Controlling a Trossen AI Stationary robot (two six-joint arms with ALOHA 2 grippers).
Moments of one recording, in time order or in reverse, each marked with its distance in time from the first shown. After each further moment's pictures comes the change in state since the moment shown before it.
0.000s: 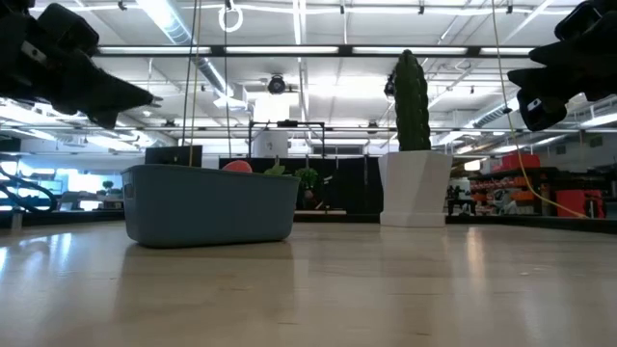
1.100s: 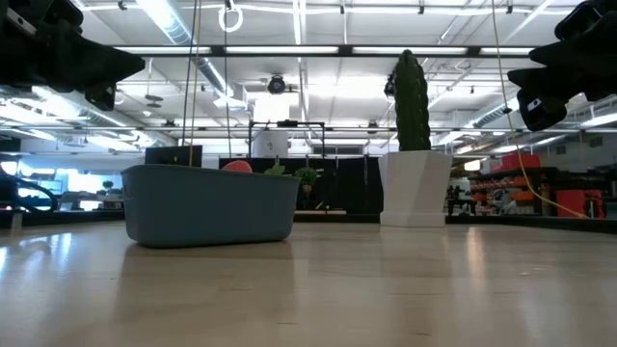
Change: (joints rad) left arm -0.035 -0.190 -0.001 0.006 0.002 0.079; right arm 0.000 0.000 0.000 0.000 0.000 0.000
